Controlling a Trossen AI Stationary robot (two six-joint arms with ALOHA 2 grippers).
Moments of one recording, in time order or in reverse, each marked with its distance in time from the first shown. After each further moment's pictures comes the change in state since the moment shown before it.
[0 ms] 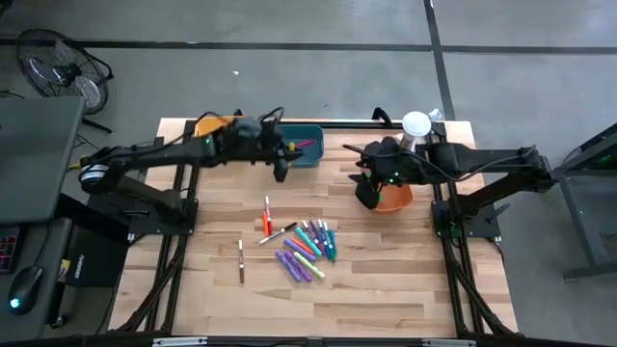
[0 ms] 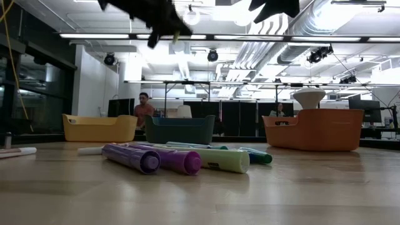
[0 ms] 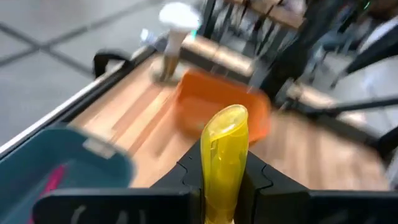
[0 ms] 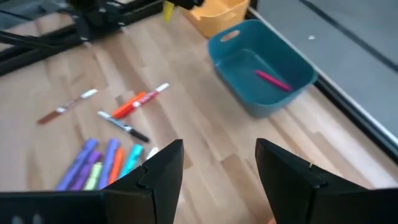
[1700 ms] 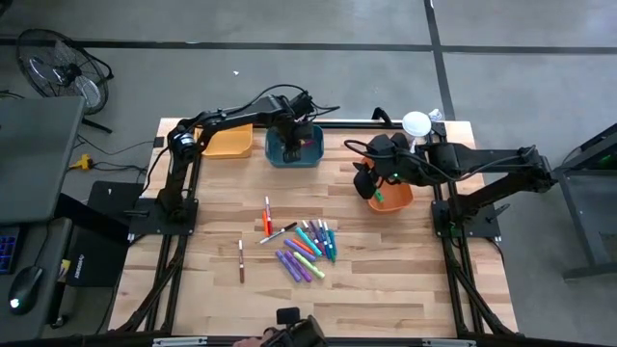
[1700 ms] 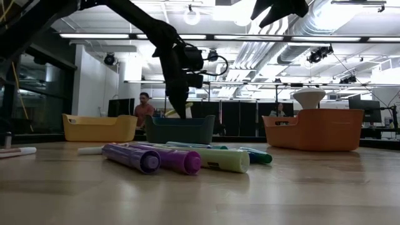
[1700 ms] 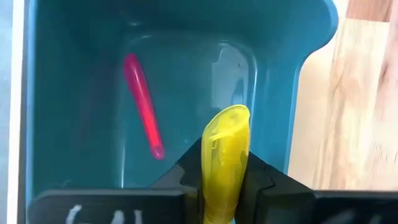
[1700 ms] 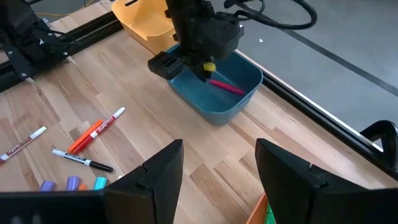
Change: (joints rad) left arm 0.269 0.764 0.667 -0.790 0.050 0.731; right arm -0.002 0.001 0.000 -0.042 0.187 0.147
